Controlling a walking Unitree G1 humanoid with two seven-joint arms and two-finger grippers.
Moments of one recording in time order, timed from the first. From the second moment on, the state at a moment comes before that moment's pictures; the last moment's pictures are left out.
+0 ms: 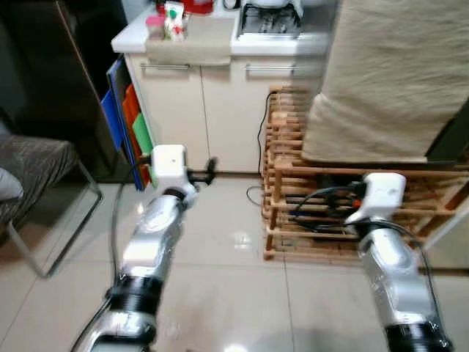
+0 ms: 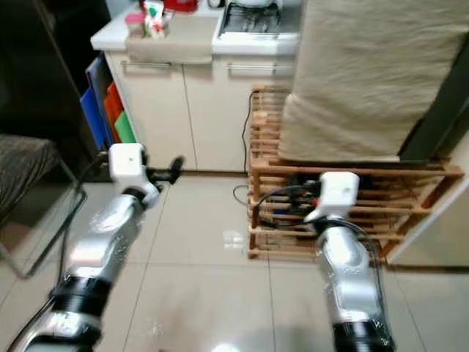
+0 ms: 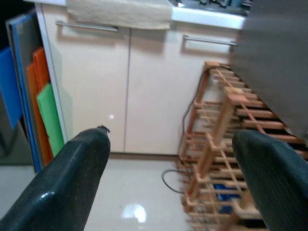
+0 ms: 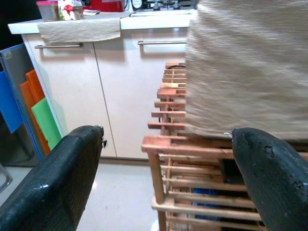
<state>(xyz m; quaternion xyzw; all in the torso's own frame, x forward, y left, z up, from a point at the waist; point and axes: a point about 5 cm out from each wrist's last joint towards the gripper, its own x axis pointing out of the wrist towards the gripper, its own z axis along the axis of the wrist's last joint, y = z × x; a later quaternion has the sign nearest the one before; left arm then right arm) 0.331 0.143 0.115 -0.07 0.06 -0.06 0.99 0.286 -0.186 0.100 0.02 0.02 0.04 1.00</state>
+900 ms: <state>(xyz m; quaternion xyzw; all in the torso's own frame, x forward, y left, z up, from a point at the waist) 0.337 0.121 0.127 -0.02 0.03 -0.09 0.99 0.298 -0.195 0.104 0.03 0.02 0.02 1.00</state>
